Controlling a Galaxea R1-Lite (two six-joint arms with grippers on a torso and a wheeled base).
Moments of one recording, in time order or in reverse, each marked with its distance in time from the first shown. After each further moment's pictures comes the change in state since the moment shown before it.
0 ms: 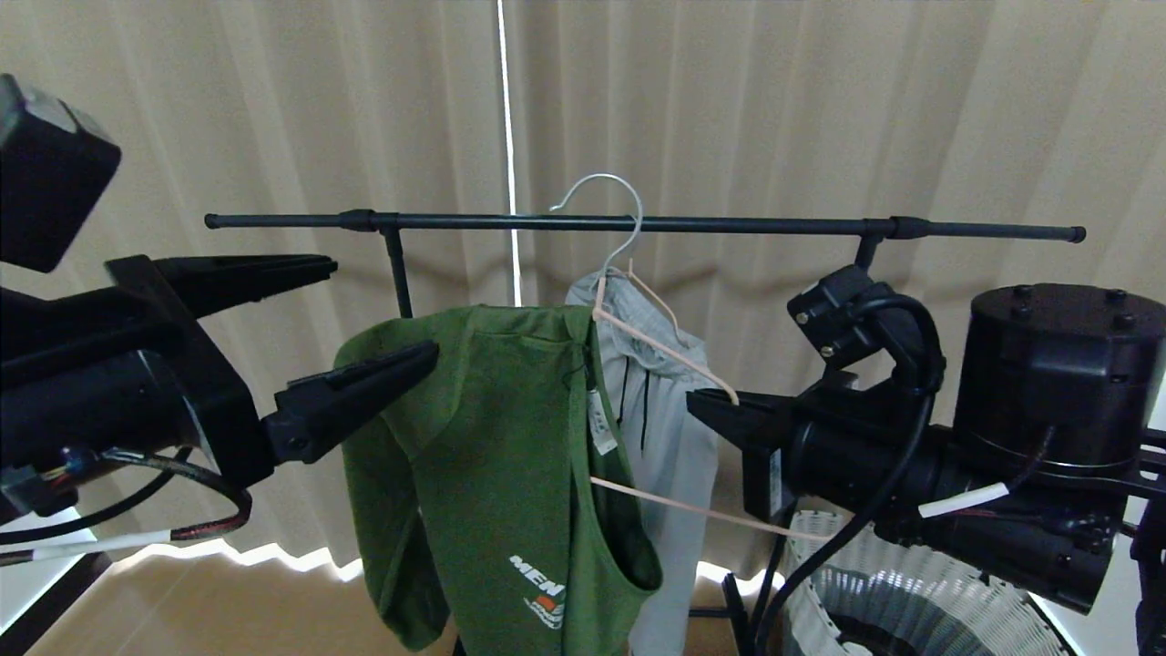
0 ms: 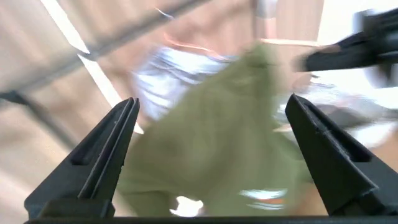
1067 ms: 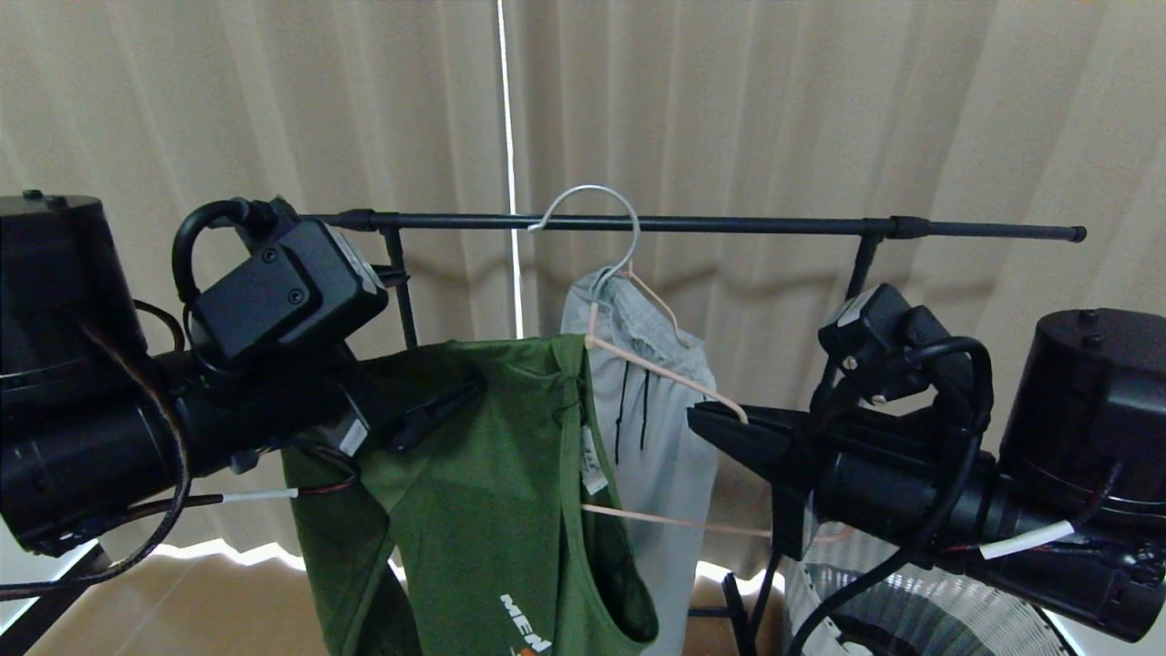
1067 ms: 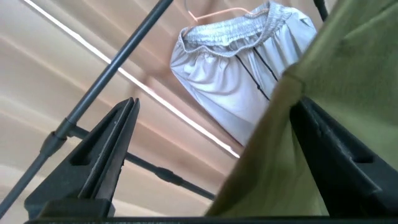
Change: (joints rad) left arm 0.049 0.221 0.022 -0.153 0.002 0.419; right arm -0.003 -0.036 0.102 -0.130 0.135 -0.109
